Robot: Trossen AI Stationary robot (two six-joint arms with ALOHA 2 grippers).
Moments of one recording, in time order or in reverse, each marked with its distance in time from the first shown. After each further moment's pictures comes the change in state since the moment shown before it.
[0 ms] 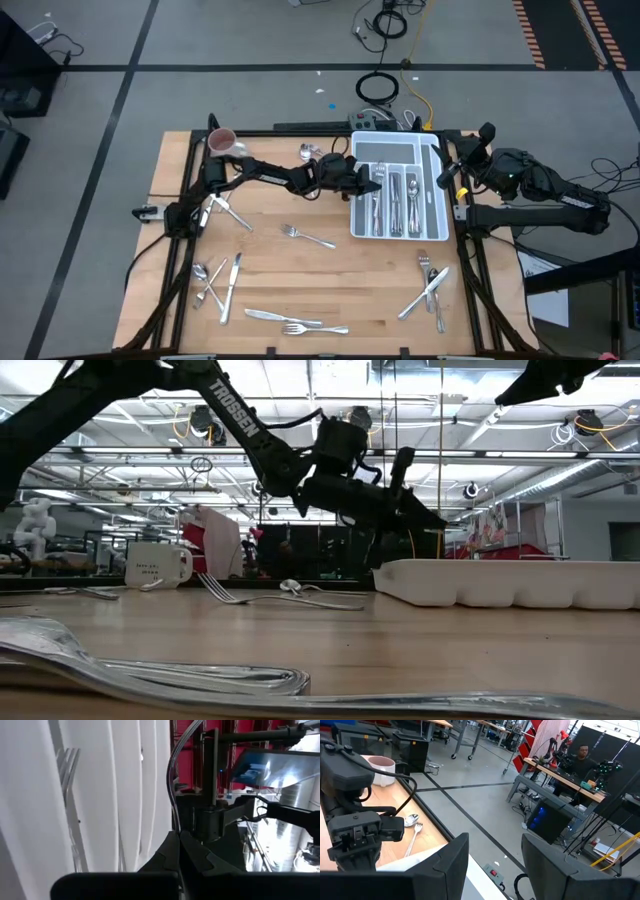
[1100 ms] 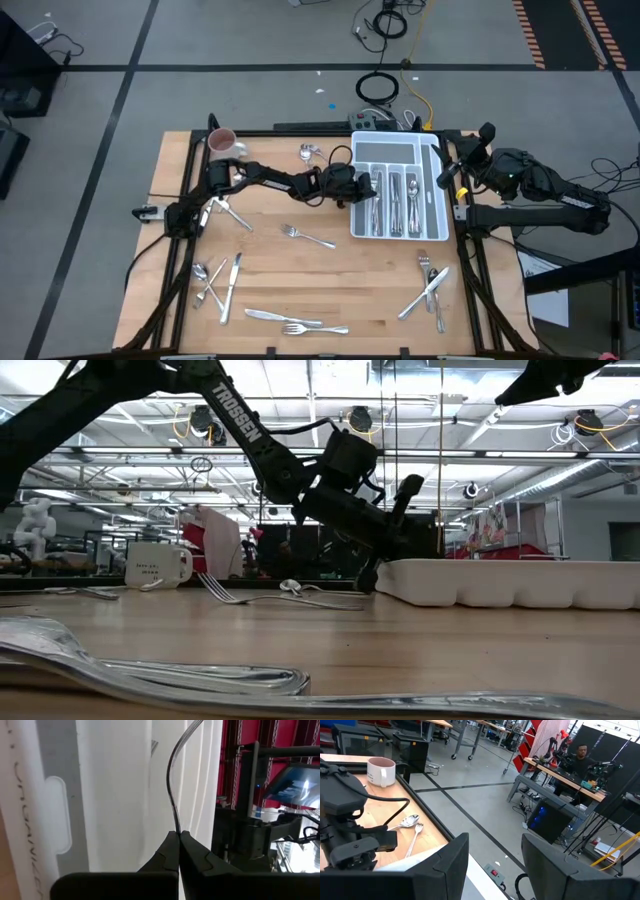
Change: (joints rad) left arm -0.033 0.039 0.000 -0.113 -0.122 -0.027; right arm 0.000 0.000 0.000 0.000 0.000 0.008
